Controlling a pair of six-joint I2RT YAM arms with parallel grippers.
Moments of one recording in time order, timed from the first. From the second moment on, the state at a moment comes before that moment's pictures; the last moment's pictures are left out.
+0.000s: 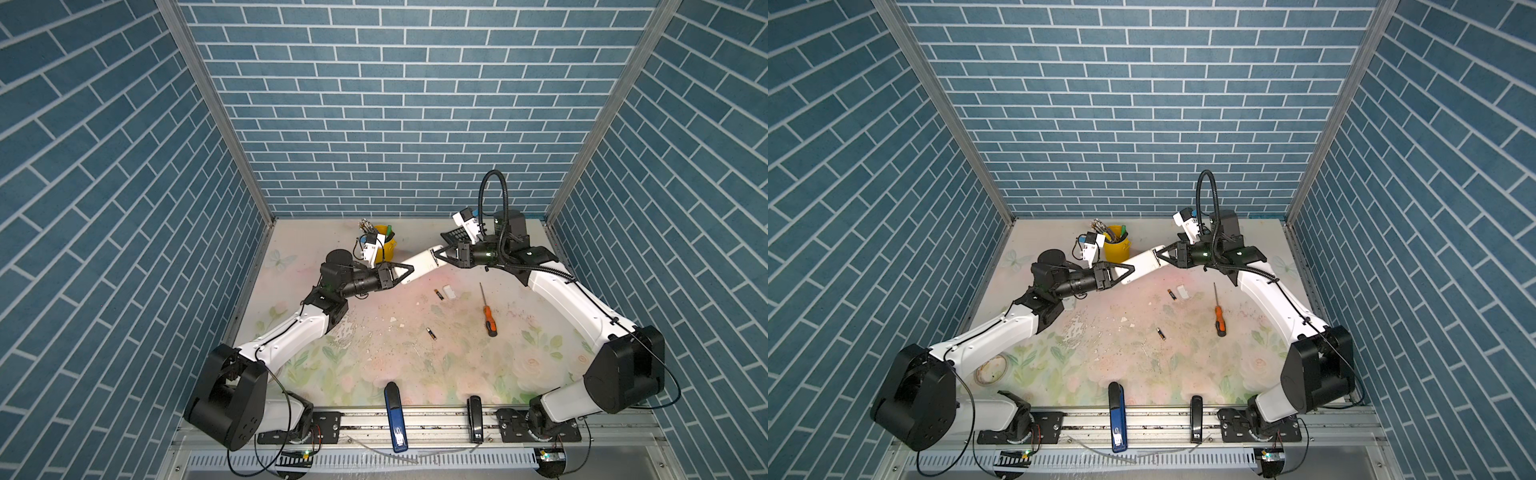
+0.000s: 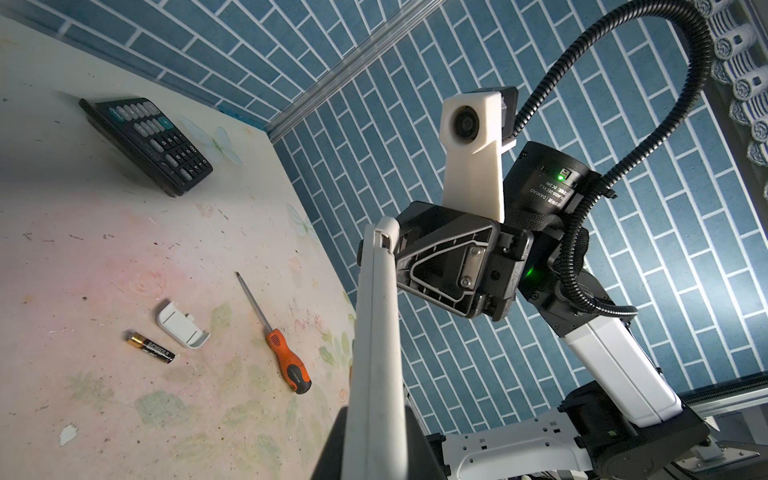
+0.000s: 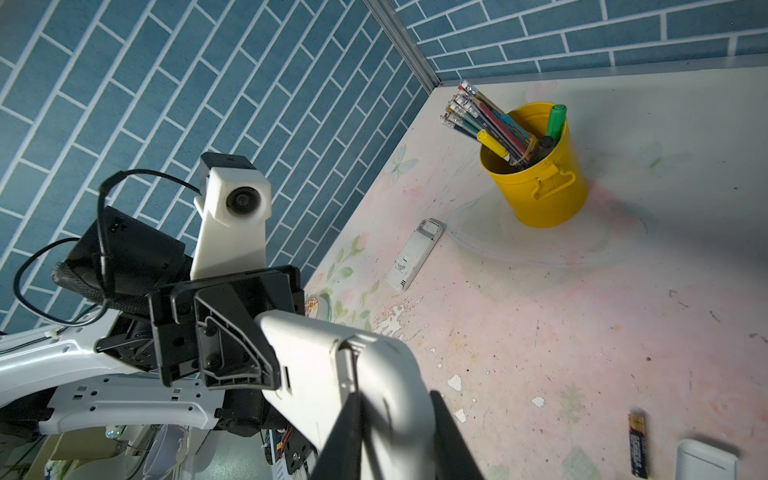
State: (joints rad) left arm -0.46 1.34 0.79 0.47 0.78 -0.95; right arm 0.40 1.50 1.29 -0.36 -0.85 0.30
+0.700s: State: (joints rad) left arm -0.44 1.34 0.76 0.46 0.79 -0.92; right arm 0.41 1.51 1.29 -0.39 -0.84 0.28
